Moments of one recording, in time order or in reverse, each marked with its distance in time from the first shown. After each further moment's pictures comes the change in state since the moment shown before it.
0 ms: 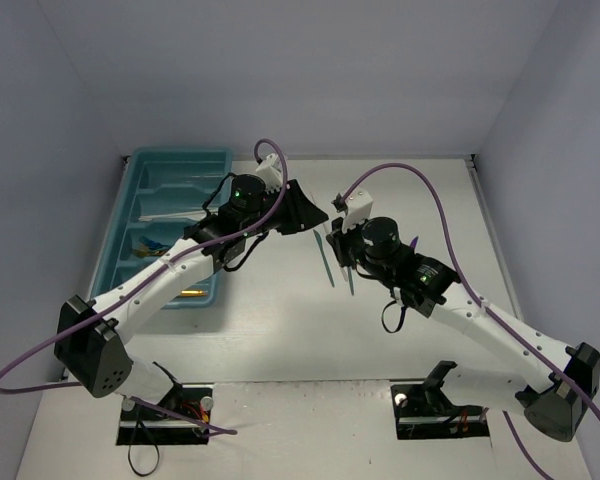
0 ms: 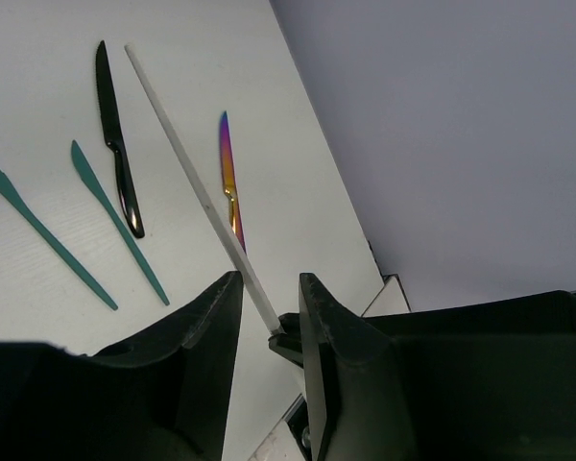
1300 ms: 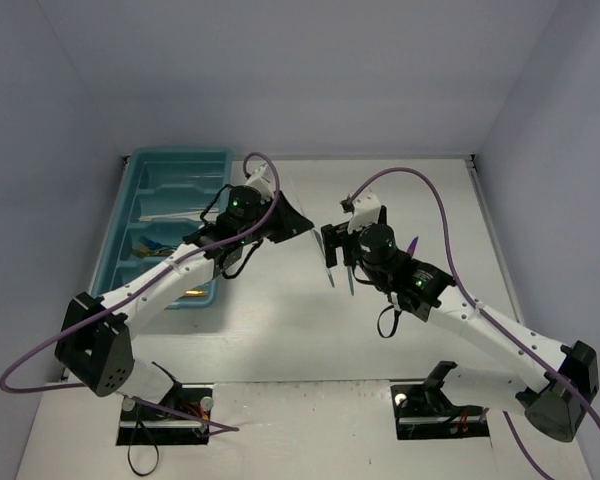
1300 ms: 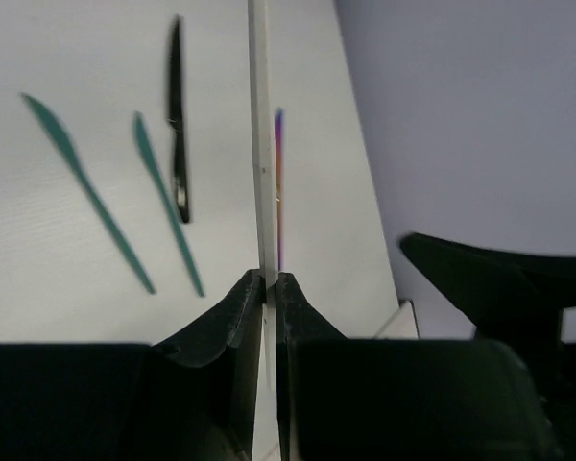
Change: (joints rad) left arm 0.060 0.006 -0.129 0.063 -0.048 -0.083; right arm -0.001 -0.004 -0.069 0.053 0.191 0.037
